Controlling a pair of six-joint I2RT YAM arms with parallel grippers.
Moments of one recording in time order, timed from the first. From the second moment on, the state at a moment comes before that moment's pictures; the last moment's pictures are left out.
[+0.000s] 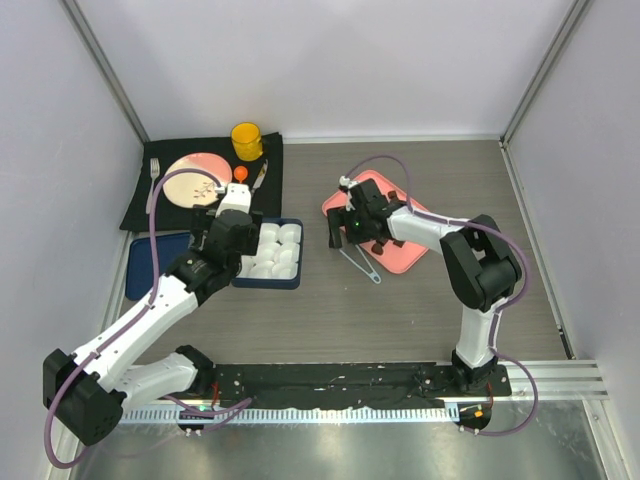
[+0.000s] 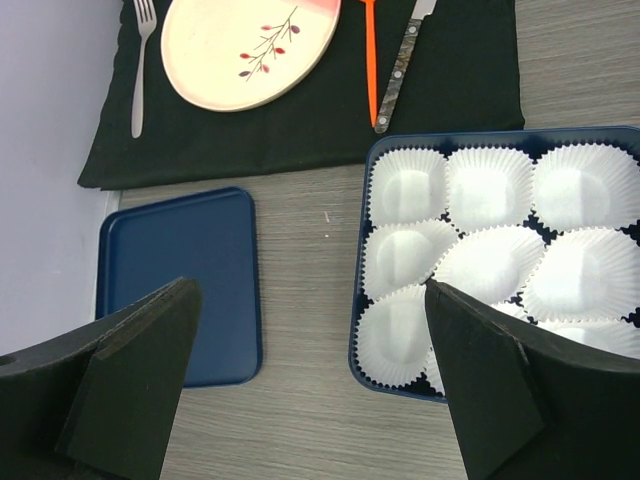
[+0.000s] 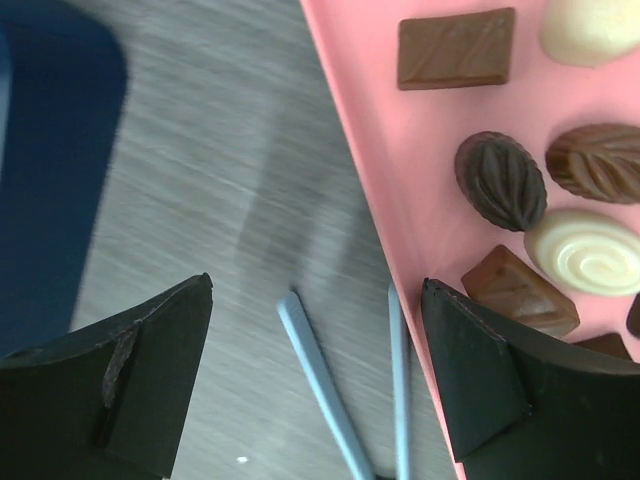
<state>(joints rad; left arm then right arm) -0.60 1.03 0.86 -0.42 -0.72 -0.09 0.53 1.90 1.22 -0.24 -0.12 0.26</state>
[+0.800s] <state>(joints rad) -0.60 1.04 0.86 -0.42 -0.69 -0.11 0.68 1.70 1.14 -0.30 -0.04 0.21</state>
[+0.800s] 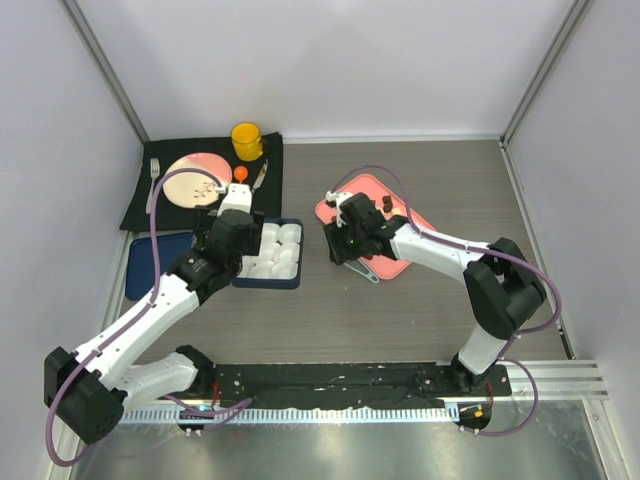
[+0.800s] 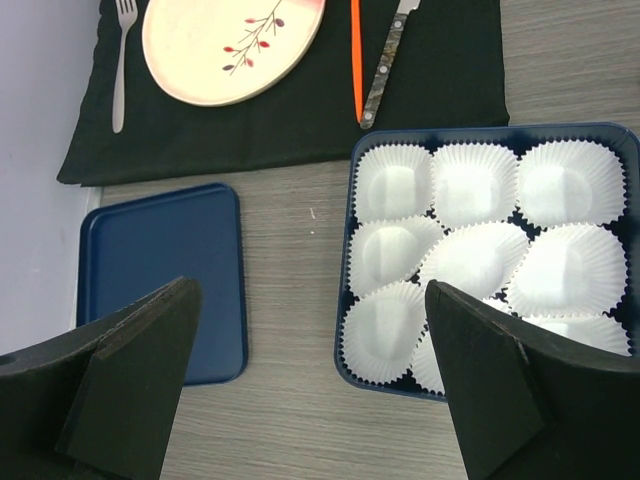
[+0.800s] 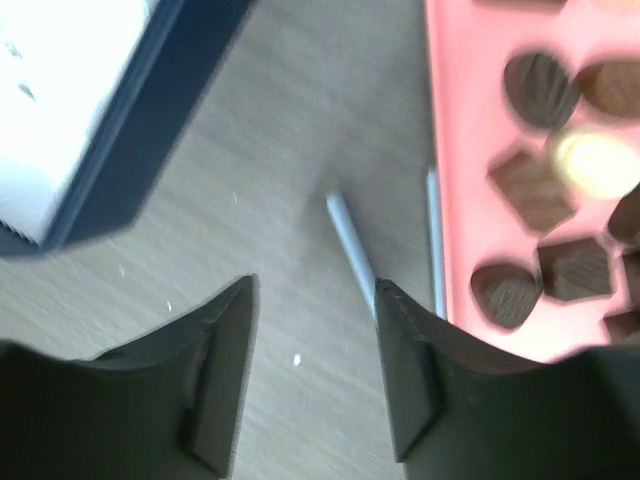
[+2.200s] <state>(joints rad) -0.60 1.04 0.87 -0.47 -0.44 -0.48 0.79 1.51 1.00 -0.31 -0.06 0.20</state>
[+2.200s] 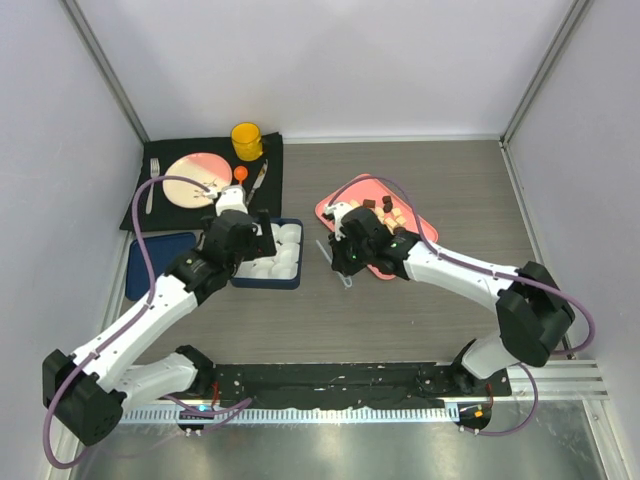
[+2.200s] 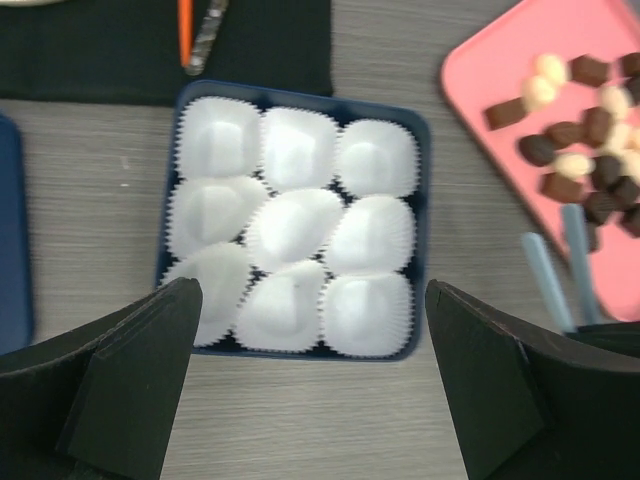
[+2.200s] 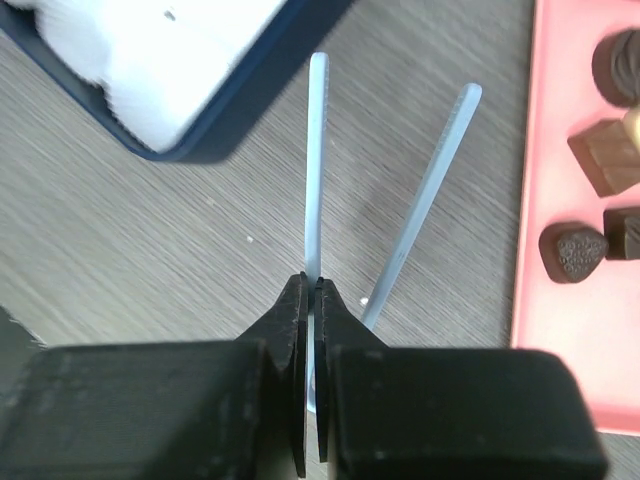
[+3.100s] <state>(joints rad) -0.60 1.12 0.80 -0.07 -0.03 -0.79 0.79 1.40 1.01 -0.12 -0.26 0.41</state>
